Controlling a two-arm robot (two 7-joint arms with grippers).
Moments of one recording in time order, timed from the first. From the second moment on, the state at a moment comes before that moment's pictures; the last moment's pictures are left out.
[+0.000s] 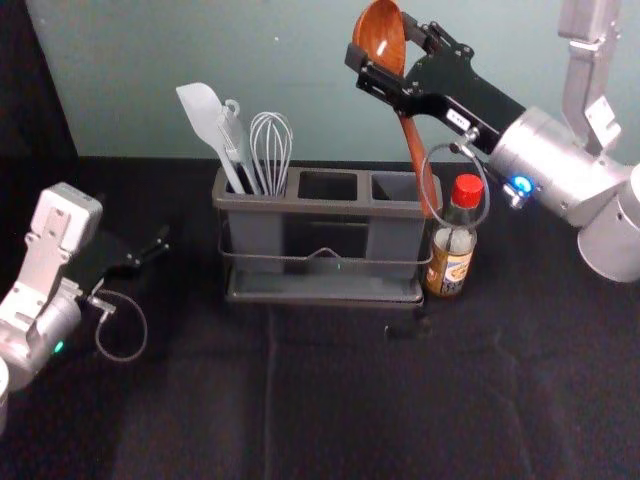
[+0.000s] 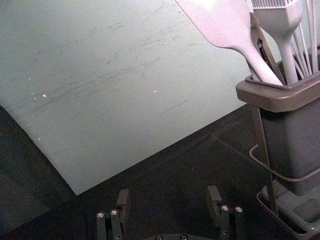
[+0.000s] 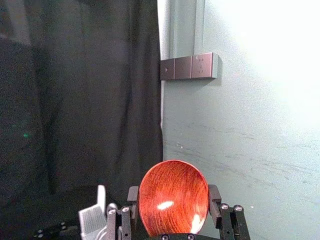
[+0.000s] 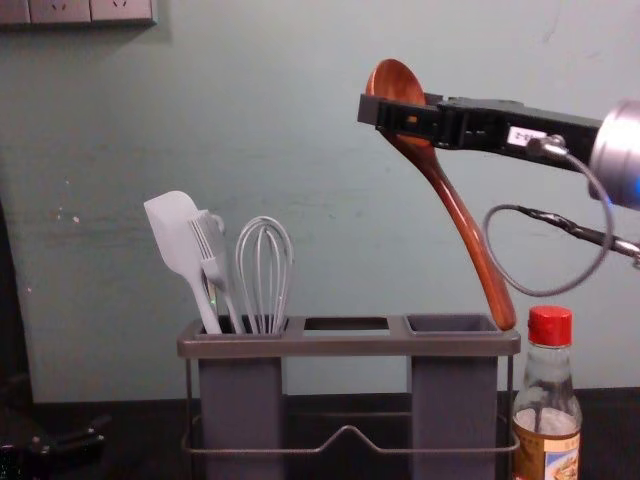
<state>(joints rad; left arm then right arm) -0.20 0.60 0.45 -1.41 -0.25 -0.12 0.03 0.47 0.26 -0.29 -1.48 0.40 0.04 0.55</state>
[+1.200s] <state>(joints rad) -0.20 0.60 0.45 -1.41 -0.25 -0.12 0.03 0.60 0.23 -0.42 -1.16 0.37 -0.27 0.59</state>
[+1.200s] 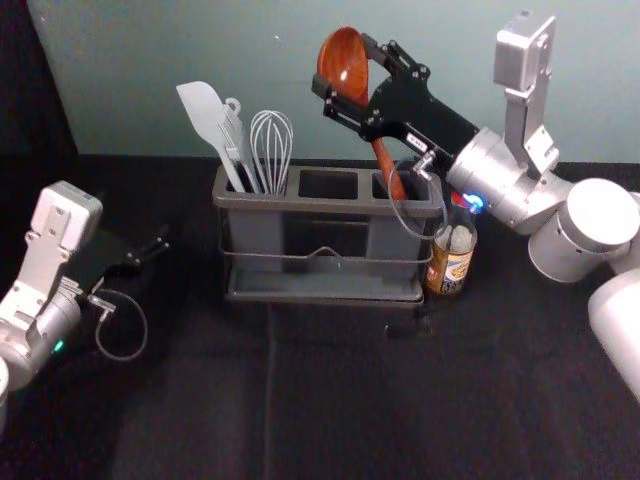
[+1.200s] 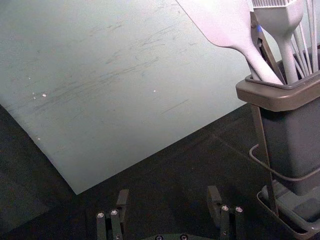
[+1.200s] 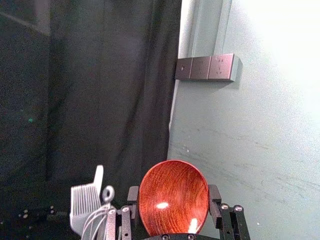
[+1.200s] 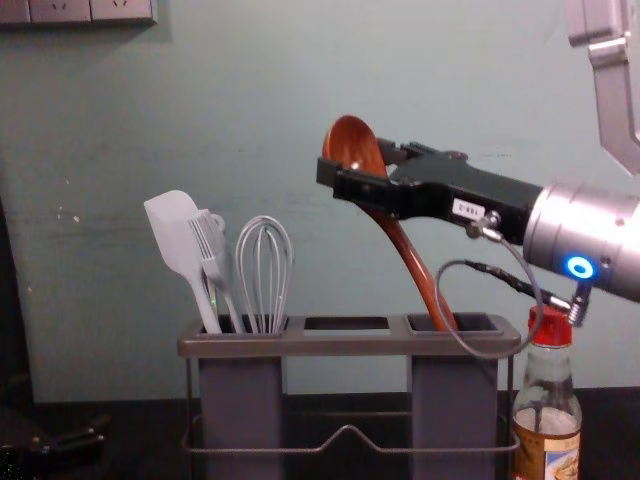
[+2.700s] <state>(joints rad) -0.20 0.60 0.45 -1.41 -0.25 -0.12 0.03 0.46 0.24 -0.36 -1.27 0.36 -0.29 0.50</state>
